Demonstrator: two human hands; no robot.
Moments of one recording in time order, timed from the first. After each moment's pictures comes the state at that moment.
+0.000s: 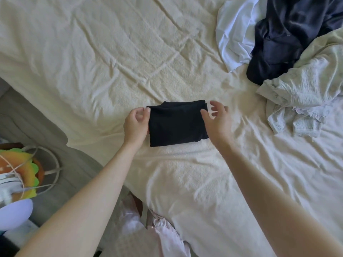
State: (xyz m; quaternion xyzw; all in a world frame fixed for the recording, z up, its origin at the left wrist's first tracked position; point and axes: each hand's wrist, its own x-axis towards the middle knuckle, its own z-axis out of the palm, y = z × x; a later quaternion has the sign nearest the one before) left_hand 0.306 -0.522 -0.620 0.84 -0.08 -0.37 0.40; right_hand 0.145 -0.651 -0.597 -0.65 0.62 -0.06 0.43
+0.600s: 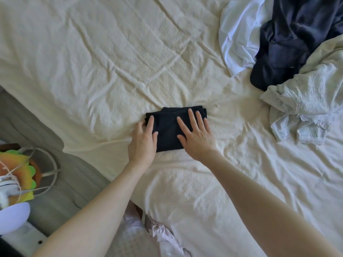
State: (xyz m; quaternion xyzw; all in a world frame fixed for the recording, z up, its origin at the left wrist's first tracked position) left_hand 0.279 -0.510 -0.637 0.89 -0.34 -0.28 0.12; right_hand 0.148 -0.629 -0.656 -0.91 0.31 0.23 0.16
